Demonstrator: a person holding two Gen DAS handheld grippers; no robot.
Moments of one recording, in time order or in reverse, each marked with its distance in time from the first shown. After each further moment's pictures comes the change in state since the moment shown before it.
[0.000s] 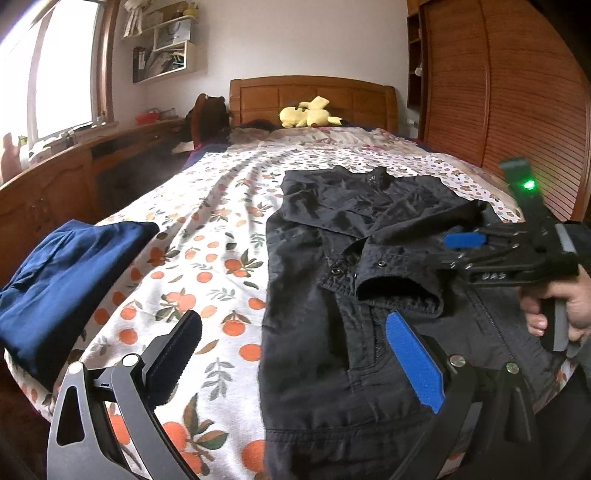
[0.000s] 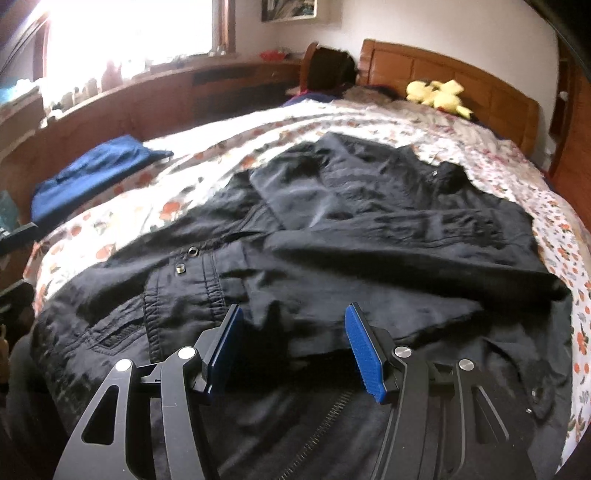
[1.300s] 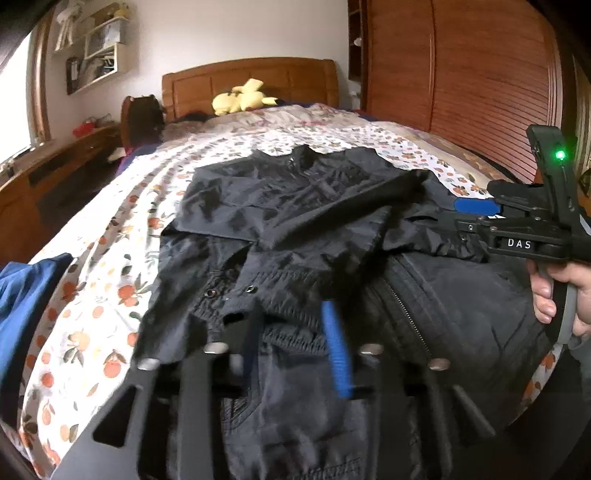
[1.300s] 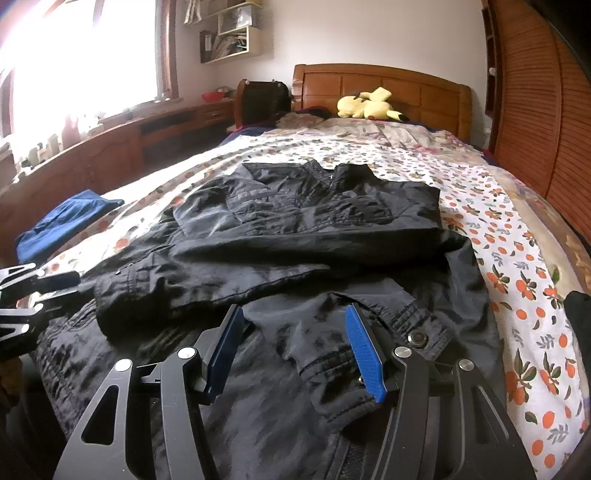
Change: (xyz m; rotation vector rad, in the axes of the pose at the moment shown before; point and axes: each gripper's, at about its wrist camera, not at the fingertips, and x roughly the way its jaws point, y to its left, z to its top) left arm 0.043 -0.106 0.026 0.142 0.072 -0.159; right arm -0.085 -0.099 -0.054 0.172 -0.149 -0.123
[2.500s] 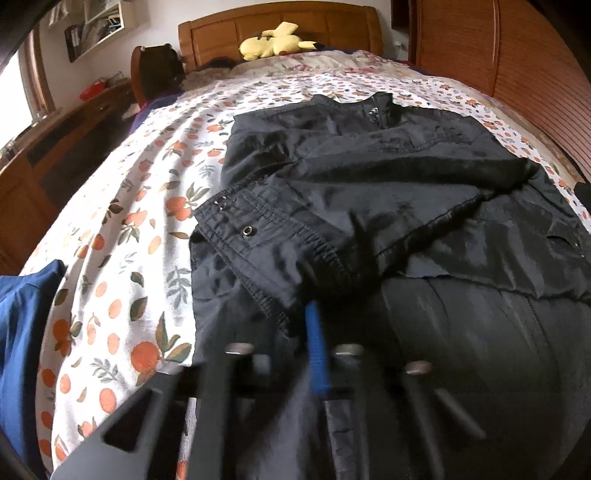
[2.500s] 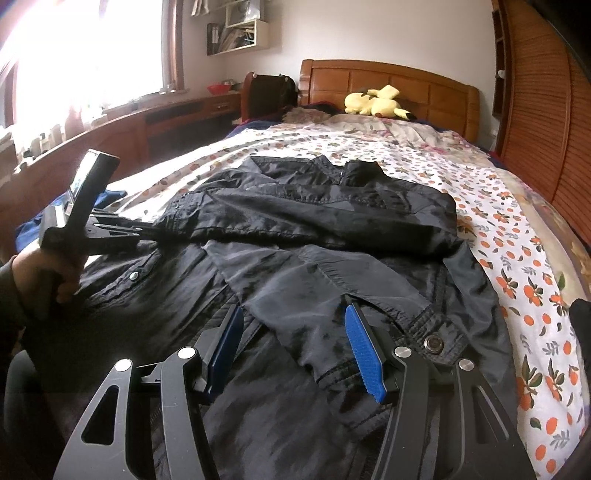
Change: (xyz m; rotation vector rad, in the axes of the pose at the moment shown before) left arm 0.150 0.097 0.060 -0.018 0.234 0.090; right arm 0.009 0.010 0.002 -0.021 0.017 0.005
